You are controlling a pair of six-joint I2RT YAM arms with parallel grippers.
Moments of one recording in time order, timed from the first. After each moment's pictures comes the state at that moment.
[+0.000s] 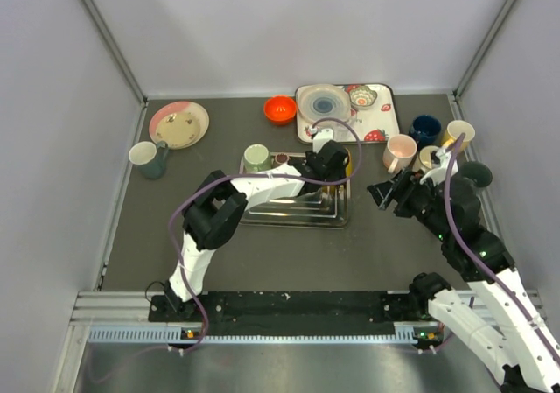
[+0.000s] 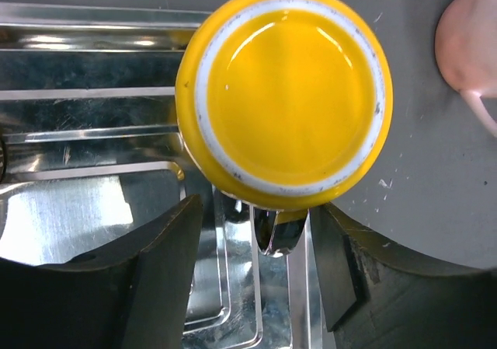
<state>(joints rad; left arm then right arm) -0.89 2.09 1.56 -0.21 -0.36 -0.75 0.44 0.56 0.80 -0.56 0.02 0.61</state>
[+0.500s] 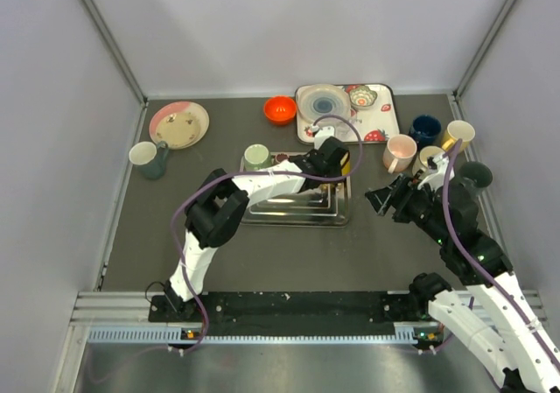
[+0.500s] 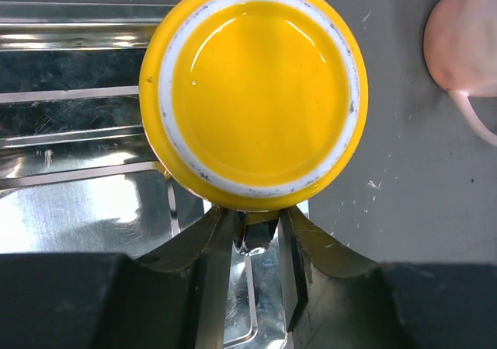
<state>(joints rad) -0.87 2.13 1.61 -0.23 -0.30 -0.76 0.44 0.52 0.75 -0.56 -0.02 0.63</state>
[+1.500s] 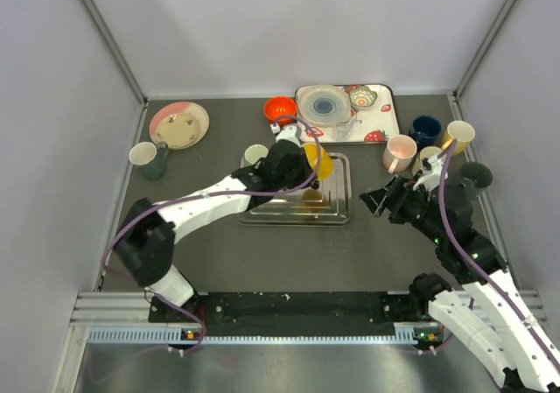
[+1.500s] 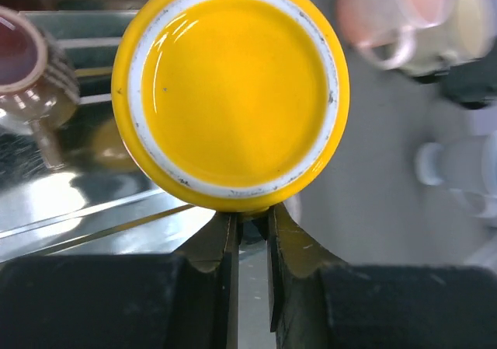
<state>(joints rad) -0.82 1.65 1.19 -0.15 -0.16 -0.72 0.44 0.52 0.72 -0.54 -0.06 0.66</state>
